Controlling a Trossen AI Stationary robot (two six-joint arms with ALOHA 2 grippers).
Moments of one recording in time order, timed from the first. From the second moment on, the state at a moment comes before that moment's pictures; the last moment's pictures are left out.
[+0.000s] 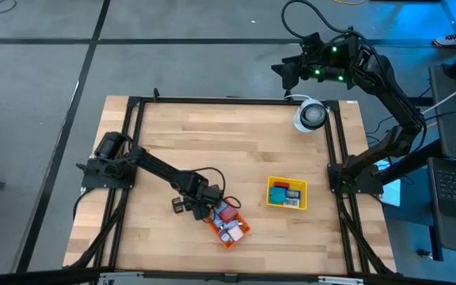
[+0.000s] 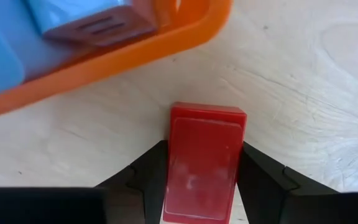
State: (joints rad) left arm -0.27 1.92 1.15 -0.71 0.02 0.90; right arm -0.48 1.48 2.05 -1.02 0.07 0.36
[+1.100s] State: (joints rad) left arm 0.08 1.95 1.55 -0.24 0.09 0.41; right arm -0.49 1.48 2.05 -0.99 0.06 0.35
